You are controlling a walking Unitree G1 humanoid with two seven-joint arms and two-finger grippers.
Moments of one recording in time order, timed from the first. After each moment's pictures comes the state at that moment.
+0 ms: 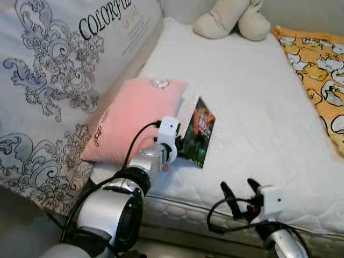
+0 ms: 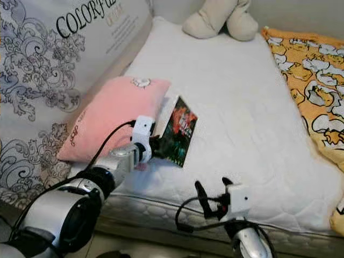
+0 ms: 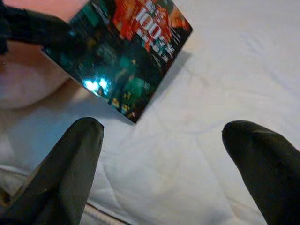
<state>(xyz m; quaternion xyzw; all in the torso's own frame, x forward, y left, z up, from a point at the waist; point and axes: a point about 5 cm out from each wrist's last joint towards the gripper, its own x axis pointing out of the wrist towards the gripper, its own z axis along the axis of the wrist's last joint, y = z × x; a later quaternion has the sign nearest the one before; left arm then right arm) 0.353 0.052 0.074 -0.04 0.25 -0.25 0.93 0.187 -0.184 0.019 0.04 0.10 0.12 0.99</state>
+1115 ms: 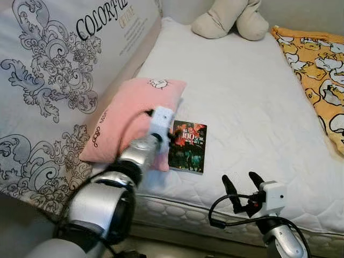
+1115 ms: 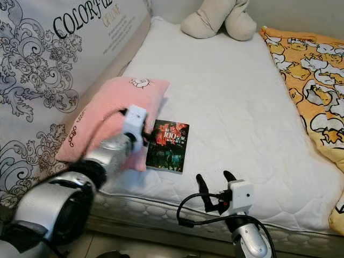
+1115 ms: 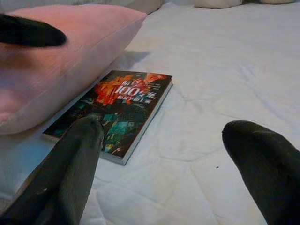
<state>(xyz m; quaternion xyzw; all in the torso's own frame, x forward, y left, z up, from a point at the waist) 0.375 0.086 0.100 0.06 0.16 -0.21 0.96 0.199 -0.187 0.028 0.04 0.05 0.12 0.99</state>
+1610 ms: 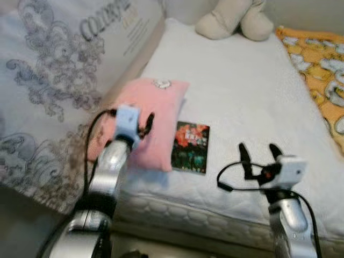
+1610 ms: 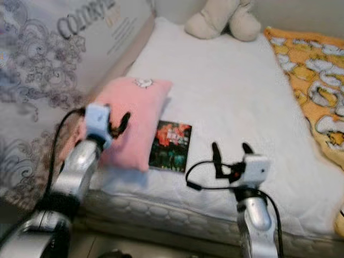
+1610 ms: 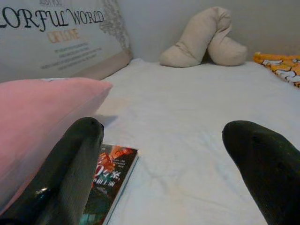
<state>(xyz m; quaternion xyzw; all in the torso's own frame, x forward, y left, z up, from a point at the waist) 0.338 0.146 0.111 0.05 -0.03 -0.10 0.99 0.241 -0.200 0.076 0.02 -0.06 0.03 1.00</state>
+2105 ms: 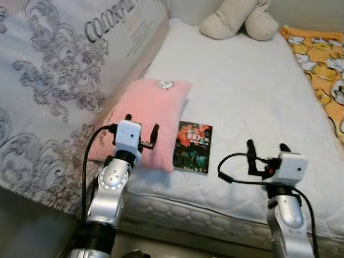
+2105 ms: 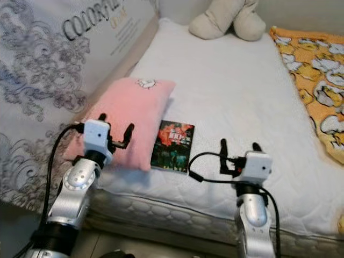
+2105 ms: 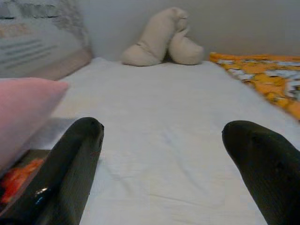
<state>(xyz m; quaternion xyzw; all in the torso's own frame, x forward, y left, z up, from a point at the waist) 0.305 0.129 0.104 0.07 -0.03 -0.11 0.99 0.245 -0.206 0.079 0.00 -0.05 -0.07 1.00</state>
